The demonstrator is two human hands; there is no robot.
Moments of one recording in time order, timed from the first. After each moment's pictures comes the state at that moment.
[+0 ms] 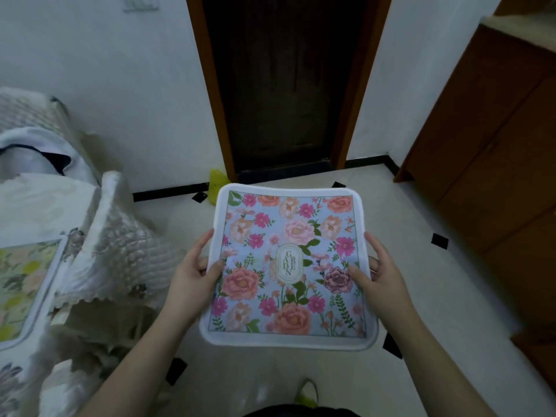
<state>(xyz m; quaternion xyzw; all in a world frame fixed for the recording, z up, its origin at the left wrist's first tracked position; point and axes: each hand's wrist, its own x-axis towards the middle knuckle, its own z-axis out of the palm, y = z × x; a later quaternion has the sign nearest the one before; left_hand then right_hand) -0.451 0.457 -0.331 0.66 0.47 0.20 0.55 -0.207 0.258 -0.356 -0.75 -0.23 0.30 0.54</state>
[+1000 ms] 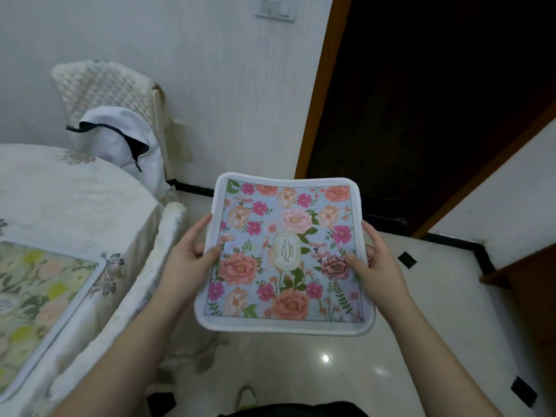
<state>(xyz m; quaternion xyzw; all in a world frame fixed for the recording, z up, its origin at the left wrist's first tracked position) -0.433 0.765 -0.338 0.53 0.55 0.36 0.53 -0.127 0.673 -0.334 -0.71 -0.41 0.36 0.44</state>
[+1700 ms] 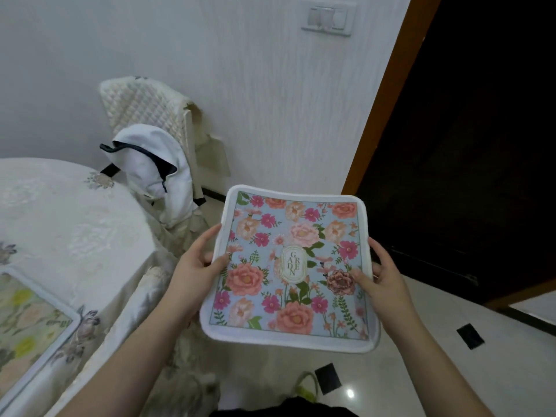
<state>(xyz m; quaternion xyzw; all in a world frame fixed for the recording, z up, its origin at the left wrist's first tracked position) -0.330 0.959 -0.340 0.45 0.62 0.38 0.52 -0.011 0.932 -0.375 -0.64 -0.43 0.47 0.43</state>
